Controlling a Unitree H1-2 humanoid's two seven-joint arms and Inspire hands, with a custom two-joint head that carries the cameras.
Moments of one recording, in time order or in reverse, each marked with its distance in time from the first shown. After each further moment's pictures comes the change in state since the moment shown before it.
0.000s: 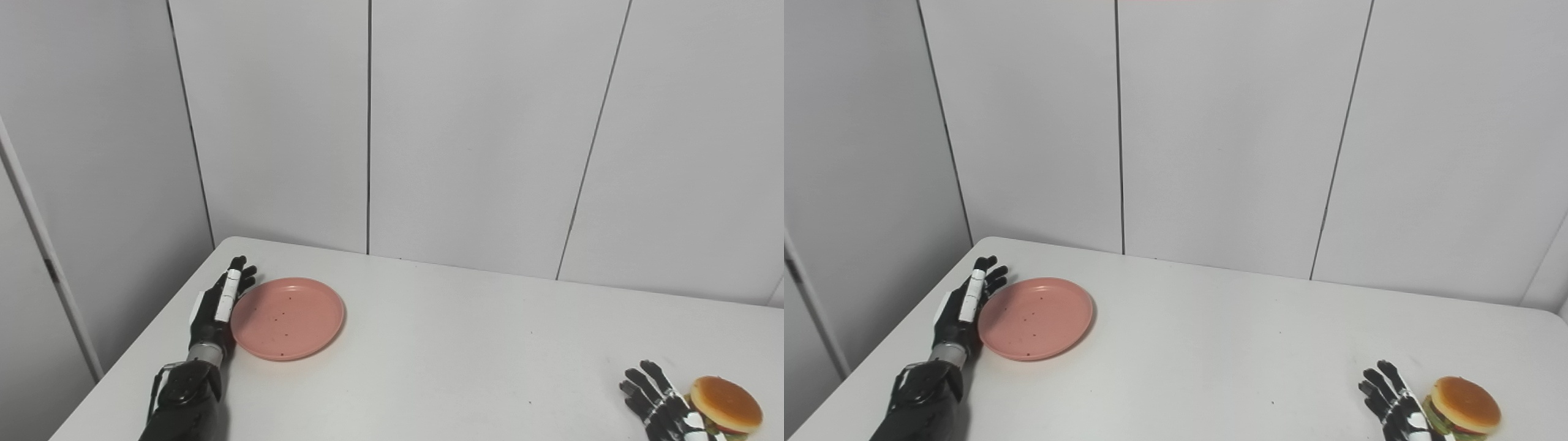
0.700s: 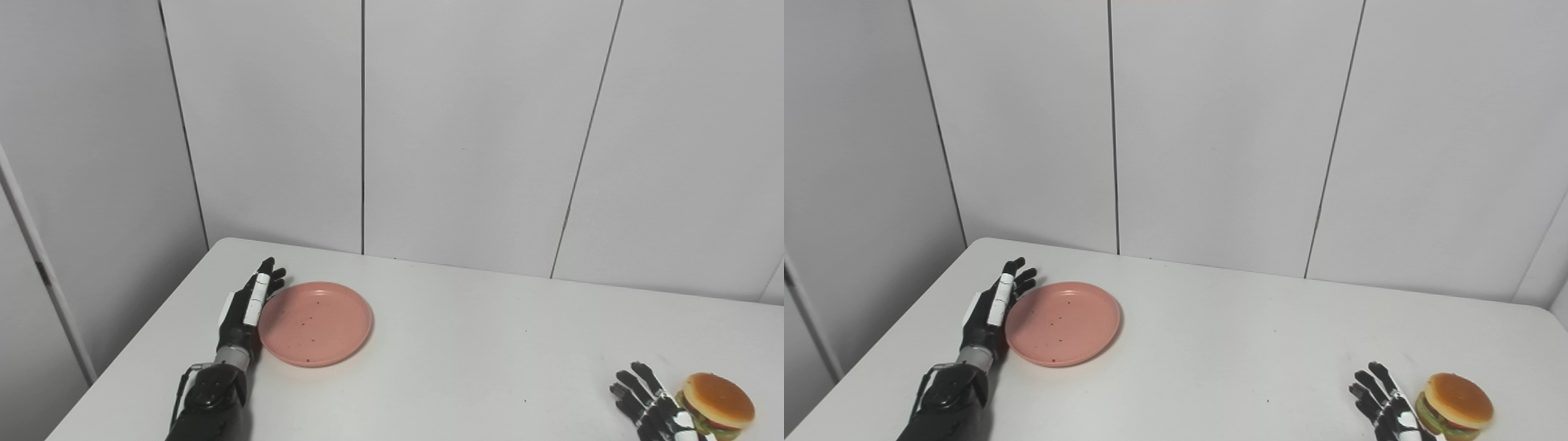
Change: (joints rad) left arm -0.002 -0.079 -0.079 -0.060 0.046 0.016 0.020; right arm 0.021 0.009 0.009 -0.033 -0.011 0.030 -0.022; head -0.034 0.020
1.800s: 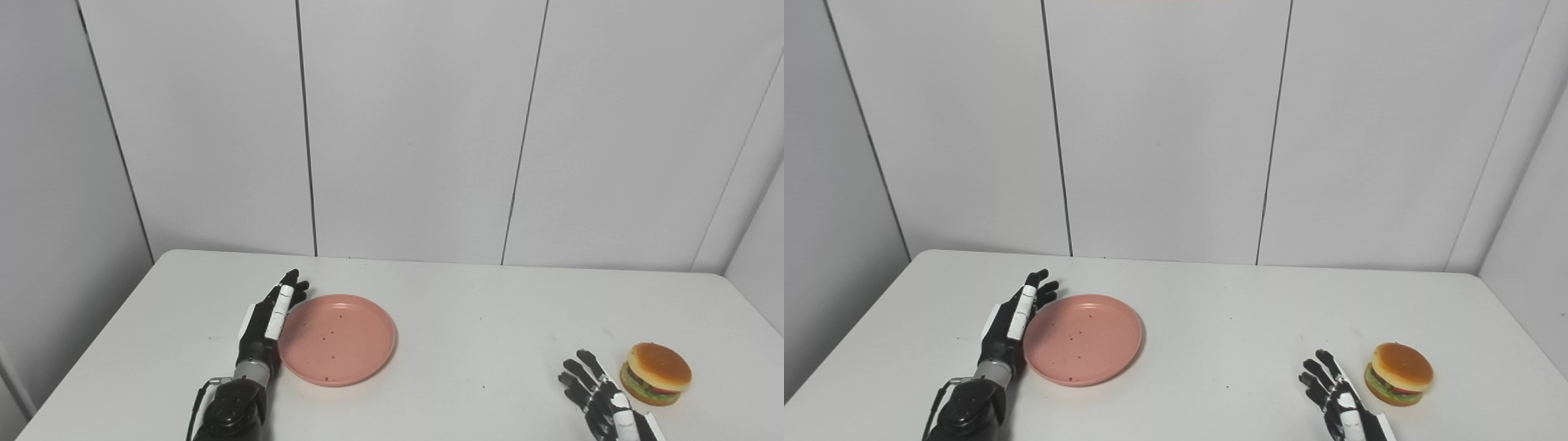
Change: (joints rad) left arm 0.035 -0.121 -0.079 -0.175 0.083 0.145 0.064; right arm 0.031 0.042 0.031 -0.054 -0.055 0.029 -0.051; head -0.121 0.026
